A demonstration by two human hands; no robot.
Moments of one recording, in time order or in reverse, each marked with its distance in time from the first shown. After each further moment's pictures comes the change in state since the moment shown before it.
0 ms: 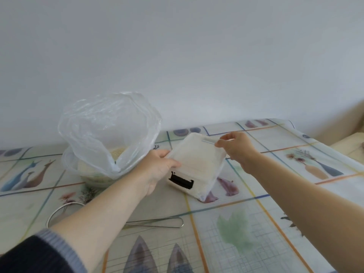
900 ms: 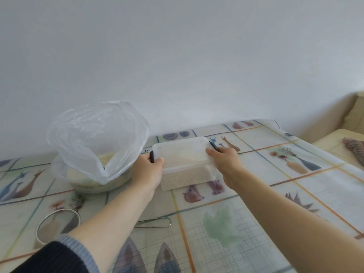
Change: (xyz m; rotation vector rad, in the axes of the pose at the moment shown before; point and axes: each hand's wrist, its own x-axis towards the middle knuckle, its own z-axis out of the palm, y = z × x) left_hand 0.005 -0.013 0.023 0.013 0.328 0.170; right_hand -0.031 0.023 0.002 0.268 -0.016 0.086
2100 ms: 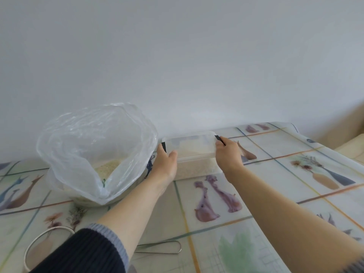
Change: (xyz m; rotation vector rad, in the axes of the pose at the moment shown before) left_hand 0.054 0.001 0.030 0.085 -0.198 0.010; right_hand 0.056 -0.013 0.037 -0.246 0.133 -0.164
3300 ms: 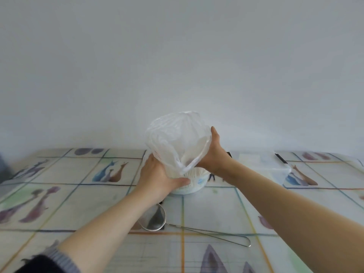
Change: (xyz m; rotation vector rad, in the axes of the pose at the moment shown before) left_hand -0.087 -0.029 -0.195 0.379 0.183 0.366; right_hand -0.122 -0.124 0.111 -0.003 -0.639 -0.379
